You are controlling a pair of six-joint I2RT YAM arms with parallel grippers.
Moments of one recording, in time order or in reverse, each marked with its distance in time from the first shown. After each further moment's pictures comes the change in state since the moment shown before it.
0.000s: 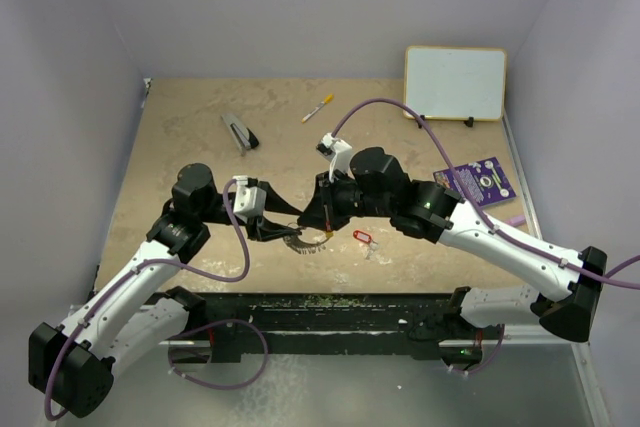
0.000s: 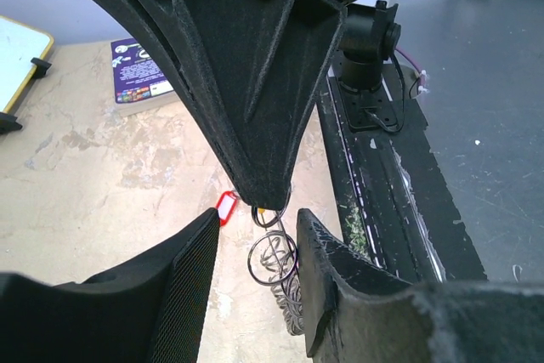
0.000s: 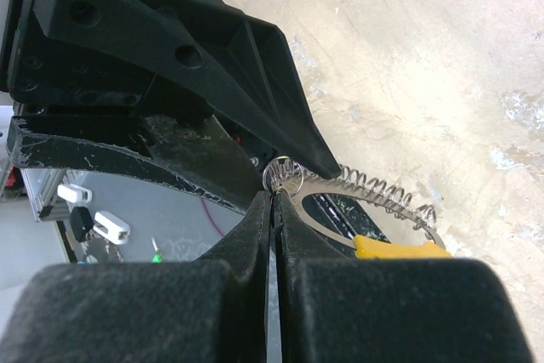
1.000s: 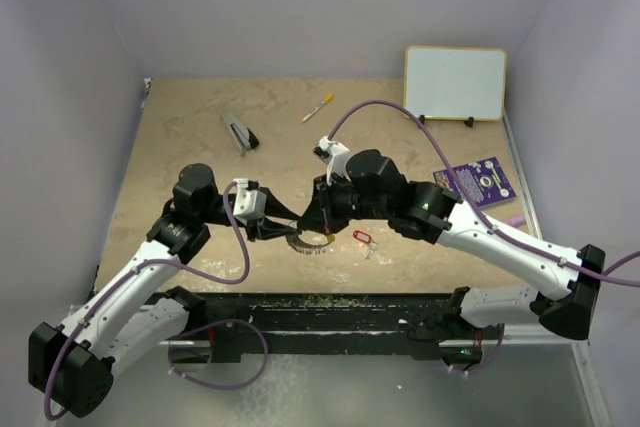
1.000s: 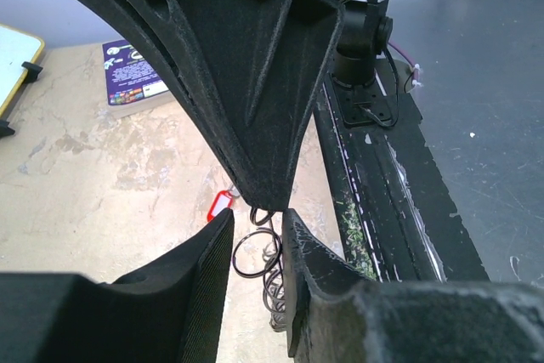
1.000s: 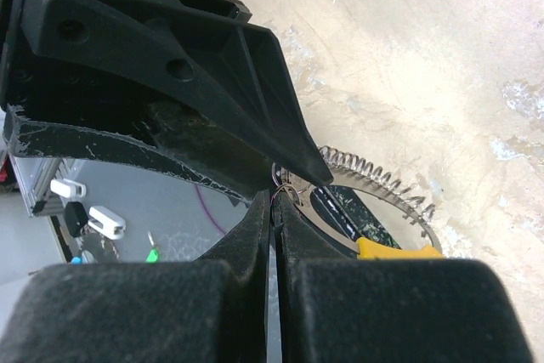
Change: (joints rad) left arm 0.000 0.000 0.000 -0.022 0.019 0.038; right arm 0.021 0.005 0.008 -0.029 0.019 0.000
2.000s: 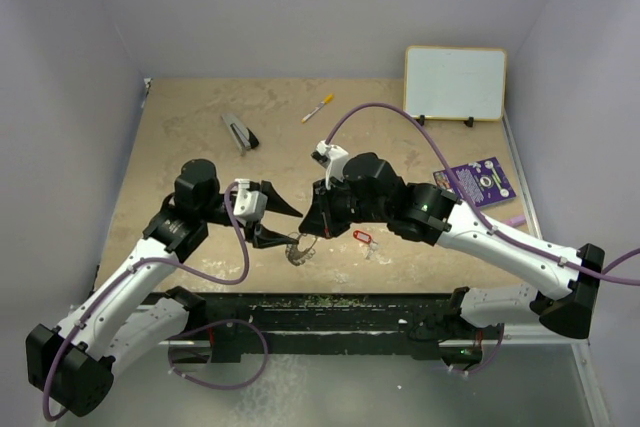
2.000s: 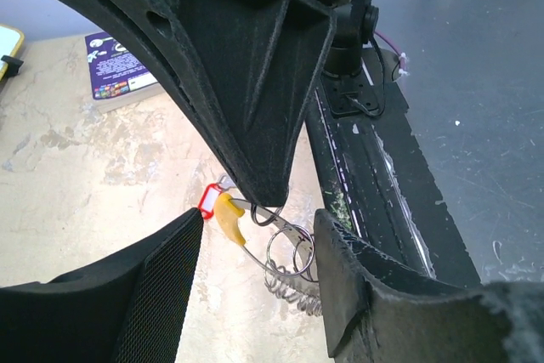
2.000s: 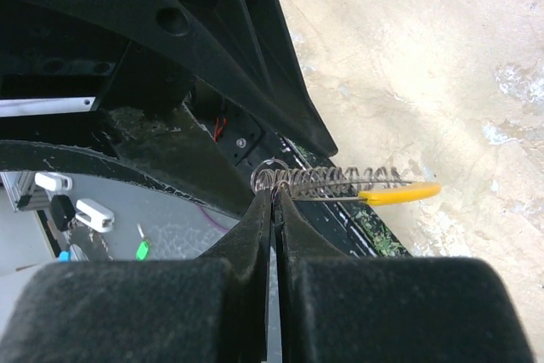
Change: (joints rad) left arm -0.001 0.005 0.061 -0.183 0.025 0.116; right arm 0.025 0.007 0.016 -0.050 0.033 -0.011
